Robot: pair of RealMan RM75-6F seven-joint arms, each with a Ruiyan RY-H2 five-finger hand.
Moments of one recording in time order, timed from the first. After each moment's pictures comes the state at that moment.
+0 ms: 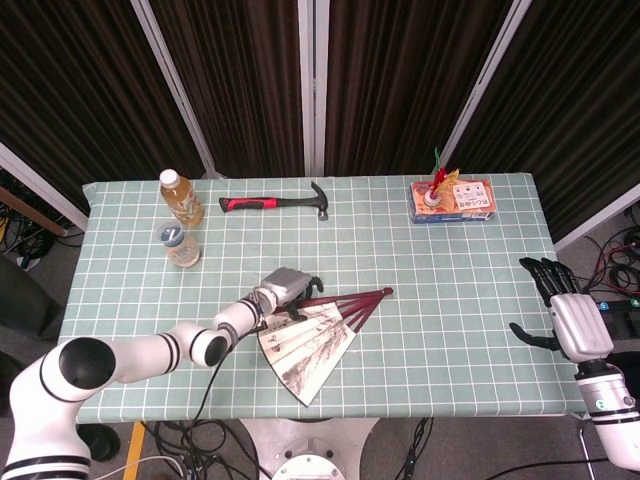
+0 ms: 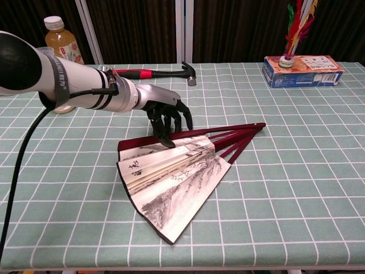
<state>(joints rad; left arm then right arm) -1.27 -1.71 -0.07 -1.13 0.69 0.38 0.06 0.25 -1.06 0.09 -1.58 -1.49 1.32 0.24</state>
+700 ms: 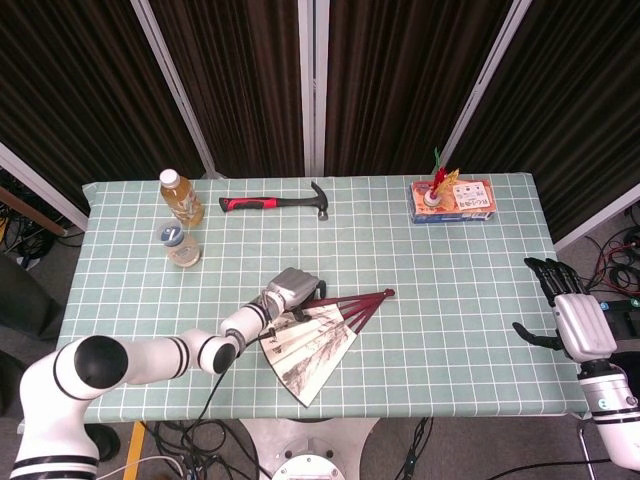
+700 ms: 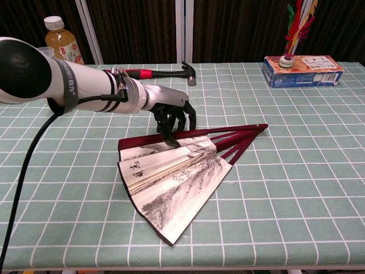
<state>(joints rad) -1.33 -1.73 -0.02 -1.18 0.61 0.49 0.19 0.24 -1.07 0.09 -1.56 -1.48 1.31 0.26</state>
